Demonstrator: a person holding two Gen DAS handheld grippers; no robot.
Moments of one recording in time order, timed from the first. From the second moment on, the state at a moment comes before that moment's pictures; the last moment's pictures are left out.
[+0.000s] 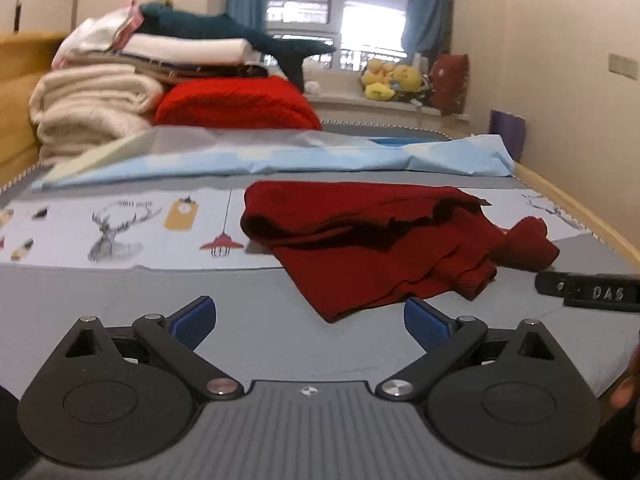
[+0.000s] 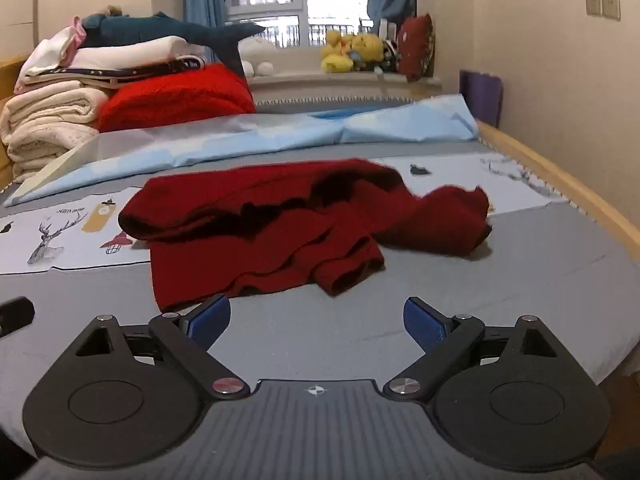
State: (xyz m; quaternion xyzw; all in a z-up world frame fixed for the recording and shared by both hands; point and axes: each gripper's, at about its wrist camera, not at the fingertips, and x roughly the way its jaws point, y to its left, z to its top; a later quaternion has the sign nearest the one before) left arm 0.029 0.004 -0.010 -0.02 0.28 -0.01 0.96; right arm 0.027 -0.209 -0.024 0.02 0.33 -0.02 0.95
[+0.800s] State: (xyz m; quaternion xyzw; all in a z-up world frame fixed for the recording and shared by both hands) left arm 0.046 -0.016 -0.037 -0.02 0.29 -0.04 0.95; right arm 0.042 -0.190 -0.032 0.02 0.34 -0.02 0.94
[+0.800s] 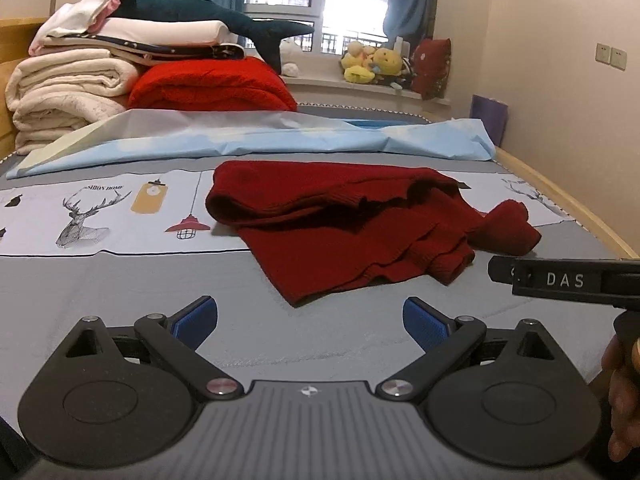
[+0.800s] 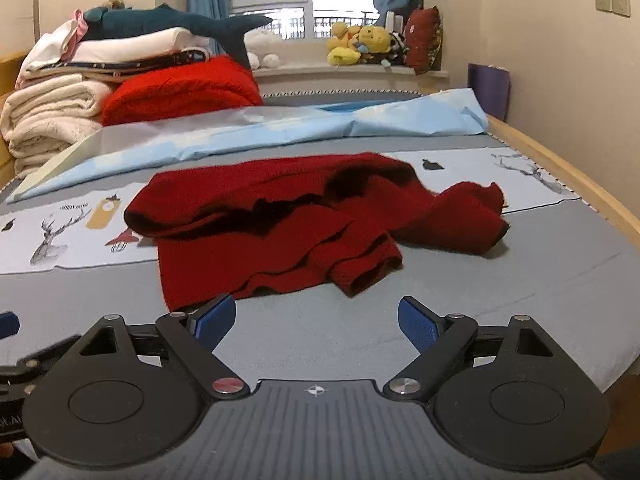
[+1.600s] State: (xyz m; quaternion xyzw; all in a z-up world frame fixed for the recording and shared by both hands) left arm 0.046 -0.015 -0.033 -0.03 0.29 -0.04 0.96; right arm 0.050 -0.173 -0.035 0.01 0.34 0.00 0.94
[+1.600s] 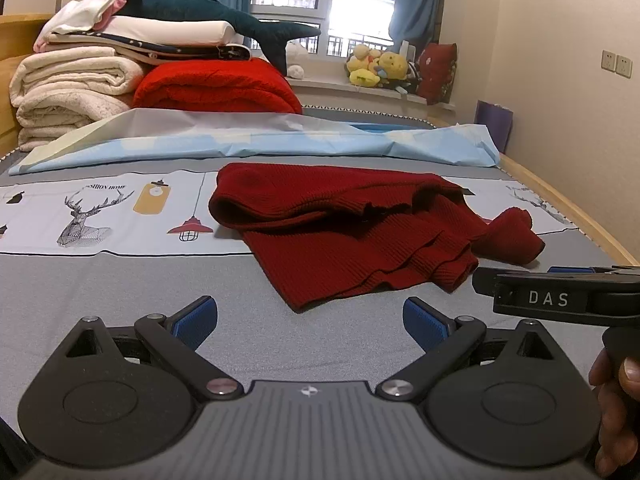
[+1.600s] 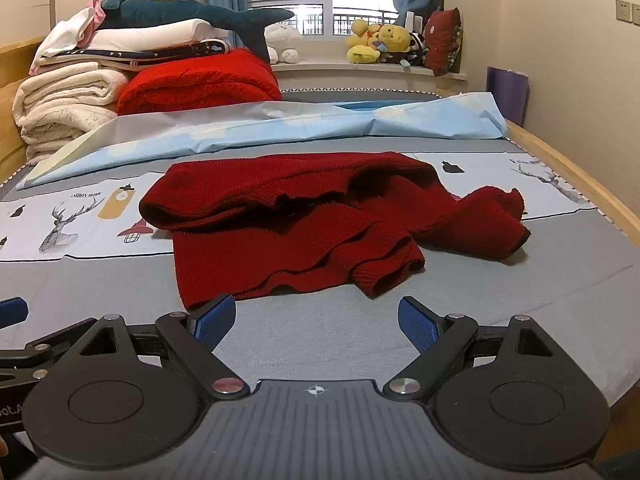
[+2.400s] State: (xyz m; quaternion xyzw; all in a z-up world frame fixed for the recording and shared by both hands) left arm 0.046 -0.017 -0.034 -0.02 0.29 -0.04 0.96; right arm 0.050 -0.172 -0.035 0.01 0.34 0.00 0.94
